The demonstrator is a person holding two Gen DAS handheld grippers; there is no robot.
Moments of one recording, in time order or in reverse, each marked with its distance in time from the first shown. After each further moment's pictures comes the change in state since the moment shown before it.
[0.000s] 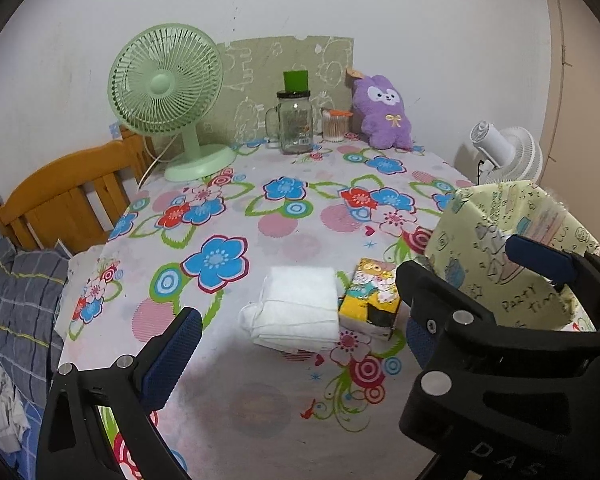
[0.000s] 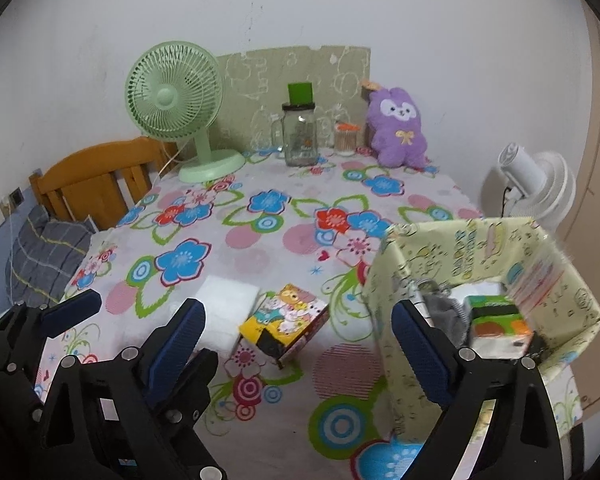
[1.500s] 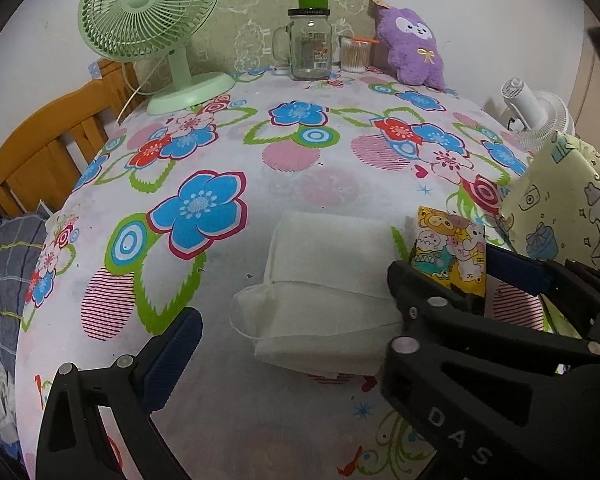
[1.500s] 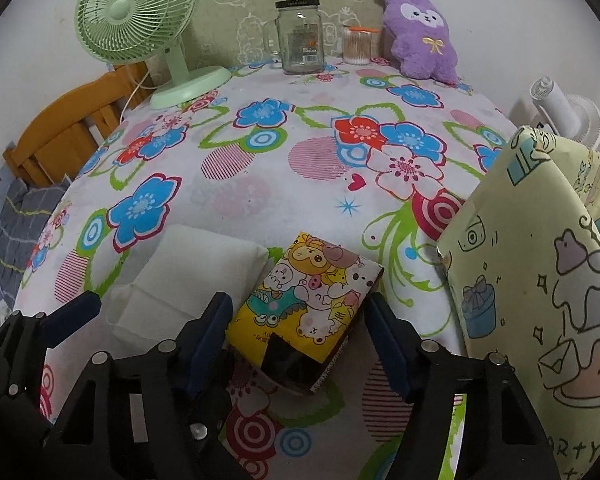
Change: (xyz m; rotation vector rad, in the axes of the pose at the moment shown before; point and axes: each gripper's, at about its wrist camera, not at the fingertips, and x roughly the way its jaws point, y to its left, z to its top) left arm 0.095 0.019 -0.009 -0.029 0.208 -0.001; right arm 0.116 0.012 -0.011 0.042 0.269 -0.008
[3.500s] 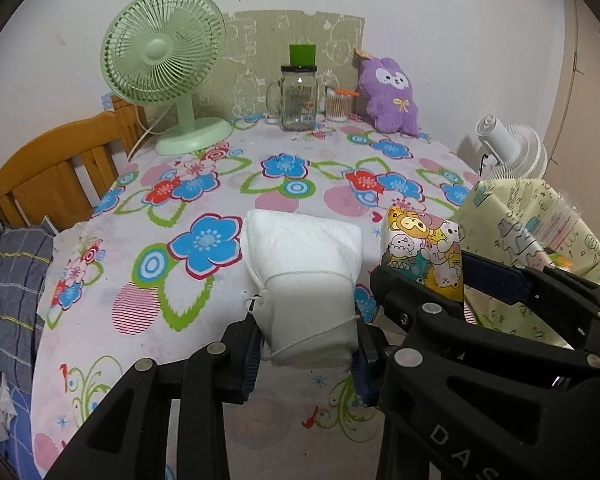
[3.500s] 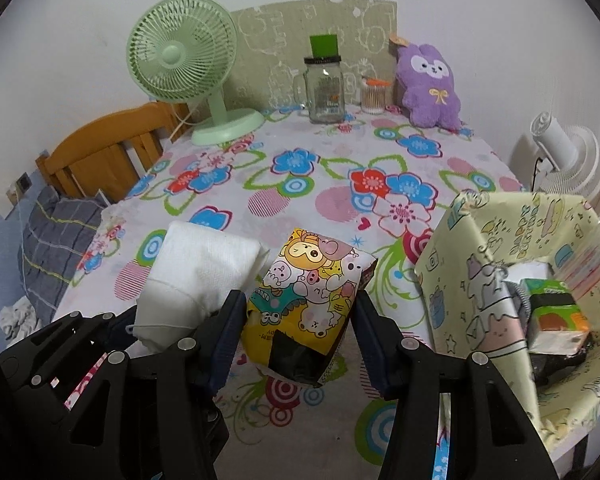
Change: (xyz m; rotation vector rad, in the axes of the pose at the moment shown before) left arm -0.073 -0.009 -0.004 -0.017 -0.141 -0.042; right arm -0.080 0.008 -0.005 -0.046 -0.126 0.069
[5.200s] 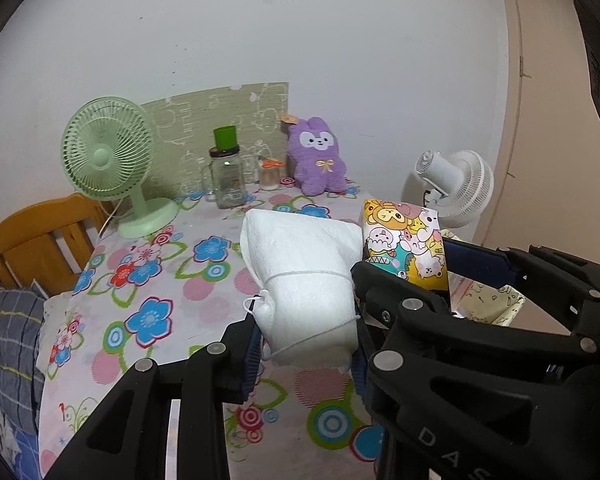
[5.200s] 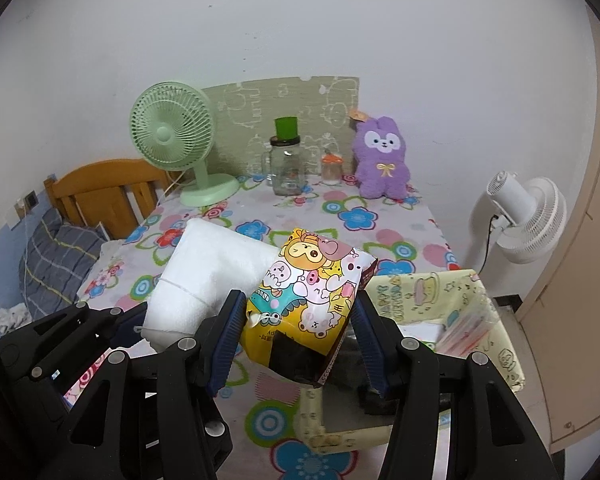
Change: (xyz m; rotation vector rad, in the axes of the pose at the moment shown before) left arm -0.066 -0.111 0.040 0.110 -0.161 -0.066; right arm -0.109 -0.083 0.027 -0.051 -0.170 -0.032
